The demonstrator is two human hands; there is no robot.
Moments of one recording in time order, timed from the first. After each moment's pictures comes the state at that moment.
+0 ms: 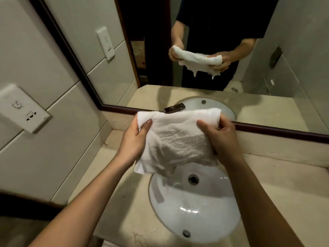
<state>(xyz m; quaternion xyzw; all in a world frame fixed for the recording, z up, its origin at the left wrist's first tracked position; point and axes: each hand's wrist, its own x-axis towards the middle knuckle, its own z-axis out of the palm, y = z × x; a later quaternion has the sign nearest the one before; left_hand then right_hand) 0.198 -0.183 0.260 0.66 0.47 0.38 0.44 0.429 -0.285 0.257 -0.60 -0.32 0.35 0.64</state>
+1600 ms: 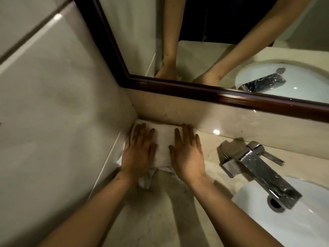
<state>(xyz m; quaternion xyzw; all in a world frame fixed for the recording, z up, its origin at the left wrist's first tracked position) -0.003 0.110 -0.100 0.88 0.46 0.07 0.04 0.176 0.022 -0.078 -0.79 -0.59 0.11 0.17</state>
